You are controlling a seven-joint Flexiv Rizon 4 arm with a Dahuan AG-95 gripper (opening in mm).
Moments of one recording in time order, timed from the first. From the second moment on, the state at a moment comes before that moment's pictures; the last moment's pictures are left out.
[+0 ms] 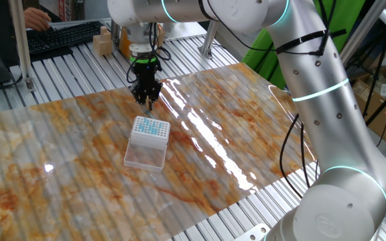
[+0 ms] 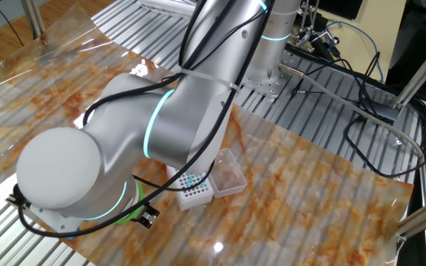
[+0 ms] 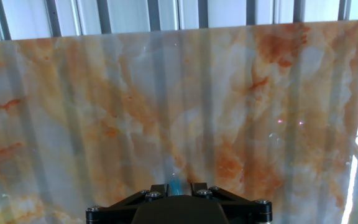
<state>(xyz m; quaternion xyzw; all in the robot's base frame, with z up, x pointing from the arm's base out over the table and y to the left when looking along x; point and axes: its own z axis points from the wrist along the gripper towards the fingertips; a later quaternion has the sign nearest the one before) 0.663 -0.013 0.003 -0.02 -0.99 0.02 0.17</state>
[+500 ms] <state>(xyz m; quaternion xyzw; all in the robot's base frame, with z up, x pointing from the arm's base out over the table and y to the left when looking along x) 0.663 -0.012 0.003 -0.03 -0.98 0.01 0.18</state>
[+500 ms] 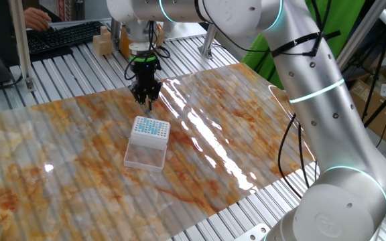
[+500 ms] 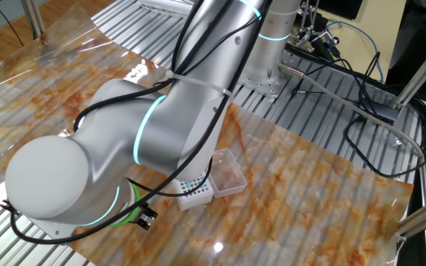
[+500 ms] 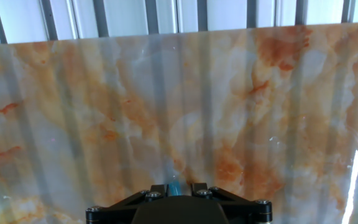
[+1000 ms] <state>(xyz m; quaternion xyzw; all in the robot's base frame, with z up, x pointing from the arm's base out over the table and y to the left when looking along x) 0.655 -0.012 0.004 -0.03 -0.98 0.00 0.18</state>
